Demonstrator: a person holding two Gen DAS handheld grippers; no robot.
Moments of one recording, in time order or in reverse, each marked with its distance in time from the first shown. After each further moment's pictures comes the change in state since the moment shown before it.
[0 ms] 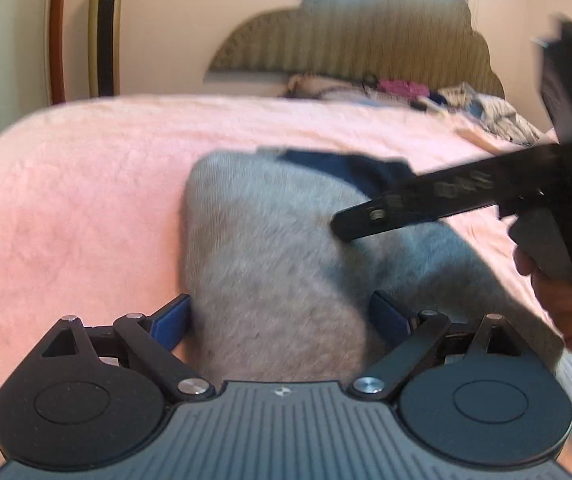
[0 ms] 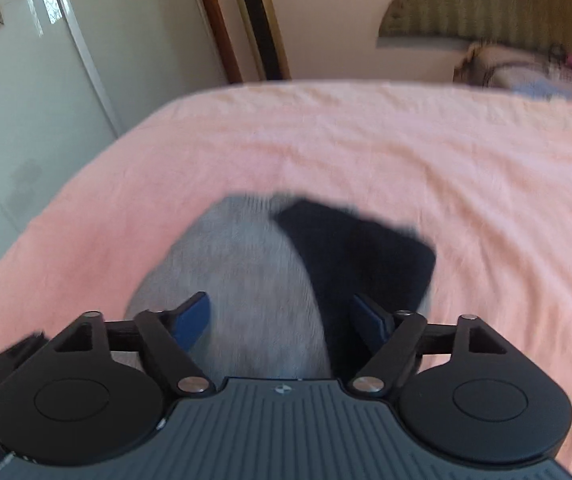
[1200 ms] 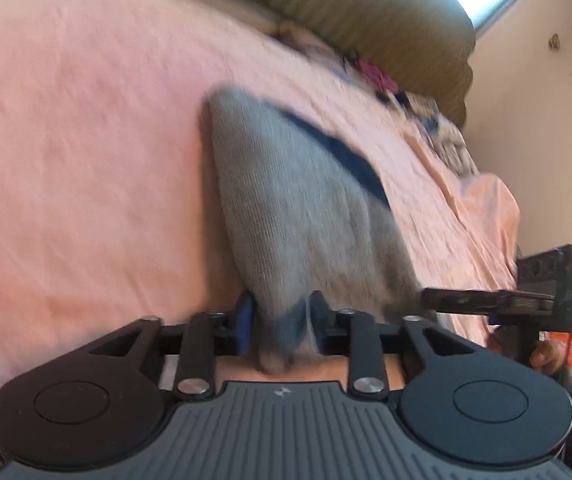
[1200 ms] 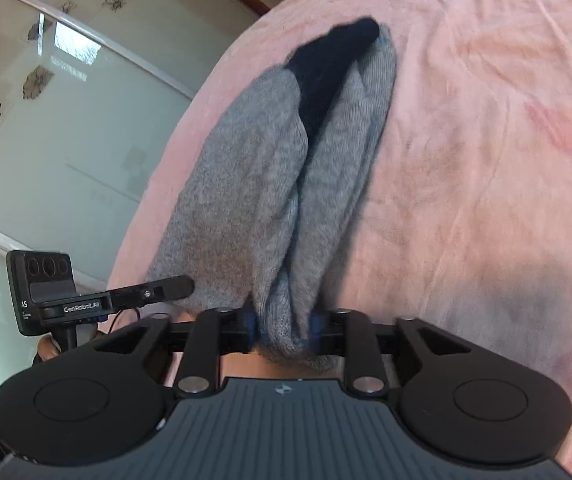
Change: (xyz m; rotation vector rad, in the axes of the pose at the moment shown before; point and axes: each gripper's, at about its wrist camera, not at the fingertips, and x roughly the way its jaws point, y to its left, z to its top) left arm -0.092 0.071 -0.019 -0.328 0.137 -0.261; right arm -0.088 -0.040 -0.102 0.322 0.105 0.380
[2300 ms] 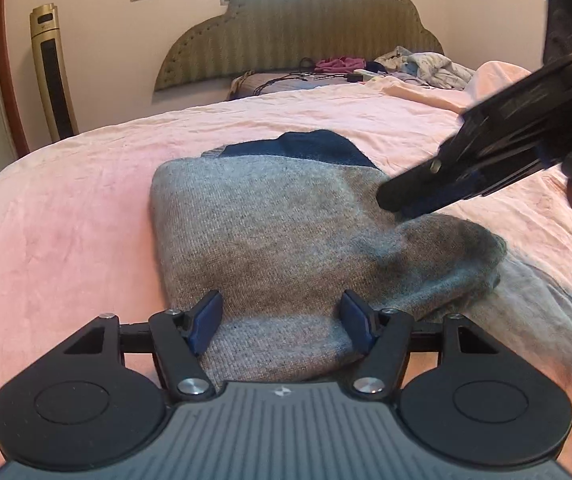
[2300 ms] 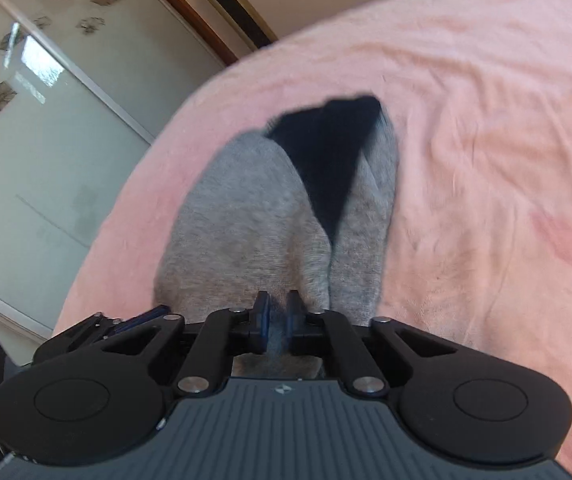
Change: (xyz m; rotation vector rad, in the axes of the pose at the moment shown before) left arm 0.060 -0.069 -0.051 0.586 -0.116 0.239; right arm 0.004 0.046 0.001 -0.066 -0.157 -0.182
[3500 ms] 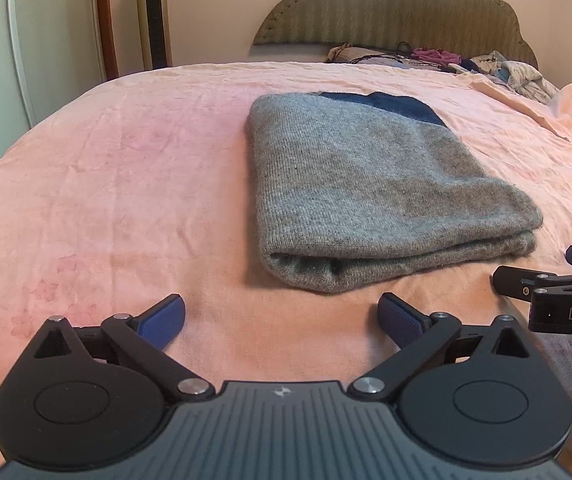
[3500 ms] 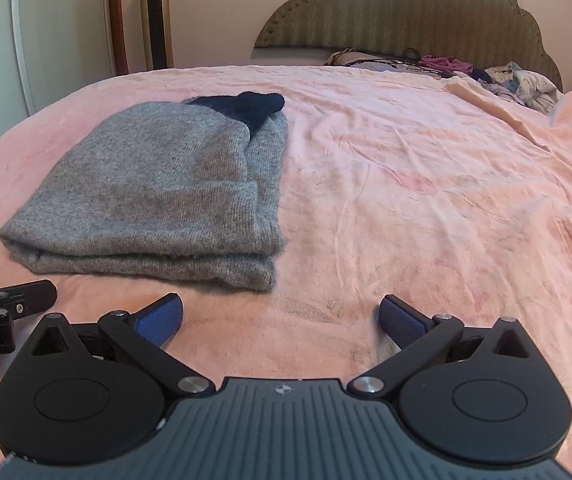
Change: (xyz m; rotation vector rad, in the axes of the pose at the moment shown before) left arm -0.033 0.001 -0.042 -0.234 0.098 0.210; right arm -0.011 0.043 -0.122 -0.211 -0.186 -0.611
